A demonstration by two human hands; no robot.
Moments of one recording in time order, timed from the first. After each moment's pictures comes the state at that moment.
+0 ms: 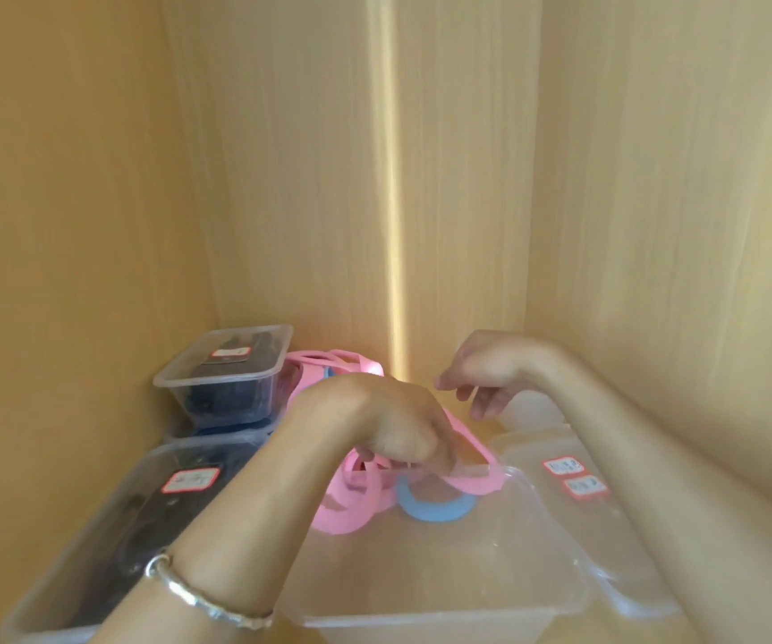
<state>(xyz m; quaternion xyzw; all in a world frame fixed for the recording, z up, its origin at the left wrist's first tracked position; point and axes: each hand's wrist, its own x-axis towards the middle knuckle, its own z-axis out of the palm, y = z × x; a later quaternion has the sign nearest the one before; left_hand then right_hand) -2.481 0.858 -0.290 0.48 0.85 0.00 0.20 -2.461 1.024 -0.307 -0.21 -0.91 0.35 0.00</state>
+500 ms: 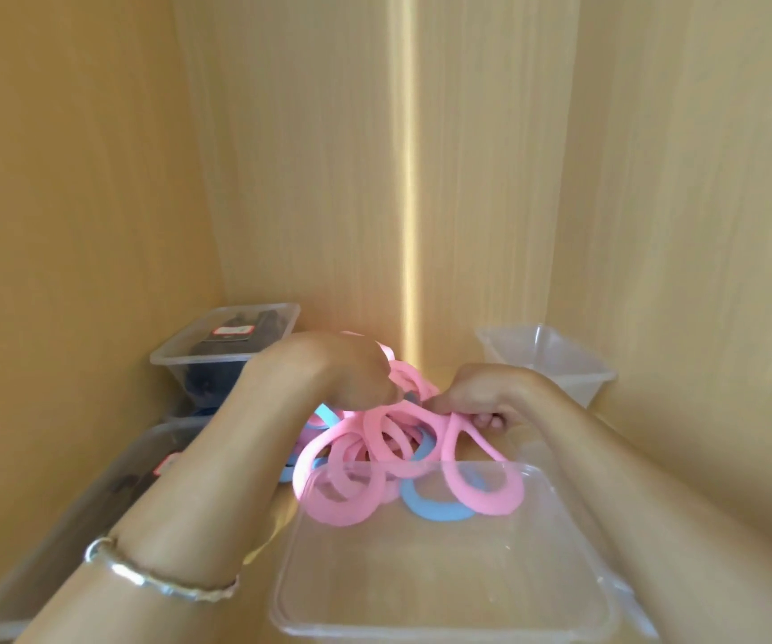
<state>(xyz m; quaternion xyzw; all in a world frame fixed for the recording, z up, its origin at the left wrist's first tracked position) -2.506 0.845 -0.277 0.37 0.92 -0.04 0.10 -2.489 1.024 -0.353 -0.26 -0.90 0.33 -0.08</state>
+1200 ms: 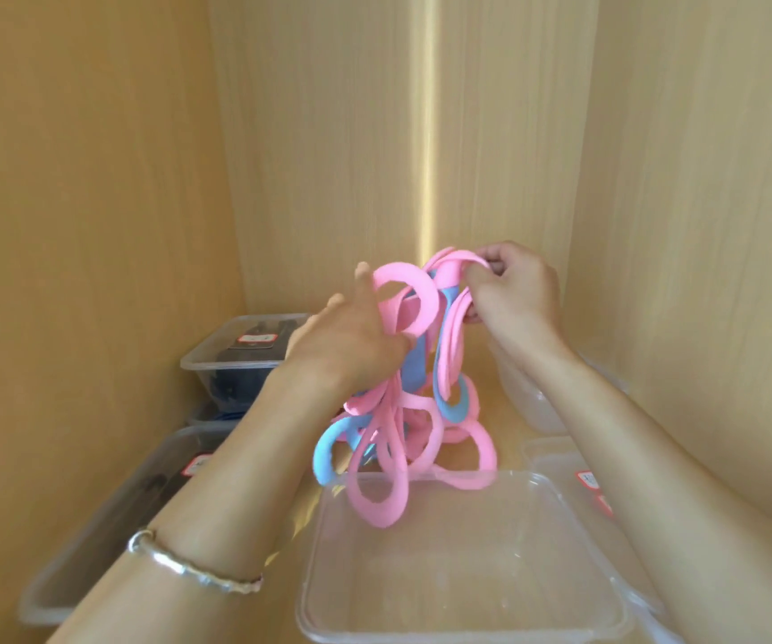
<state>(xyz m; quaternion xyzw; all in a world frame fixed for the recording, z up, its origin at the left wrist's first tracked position) -2.530 0.842 -0.286 0.31 0.92 0.23 -0.09 -2.493 1.006 -0.293 -0.12 -0.73 0.44 0.50</state>
